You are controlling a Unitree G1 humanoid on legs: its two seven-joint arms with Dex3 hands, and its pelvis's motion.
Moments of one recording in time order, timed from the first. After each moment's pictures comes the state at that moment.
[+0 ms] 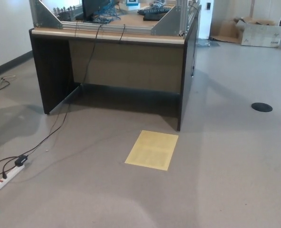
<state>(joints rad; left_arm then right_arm) 0.07 0.59 0.00 0.91 0.68 -0.76 1.09 -0.21 -0.32 0.14 1.06 -0.31 -0.62 -0.21</state>
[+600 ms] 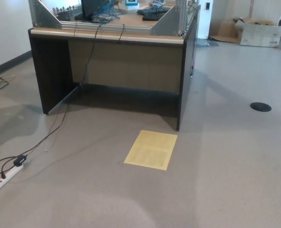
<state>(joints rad) -0.19 0.71 -0.01 0.63 0.71 -0.81 1.17 -0.20 -0.32 0.14 1.06 -0.31 -0.62 -0.21</state>
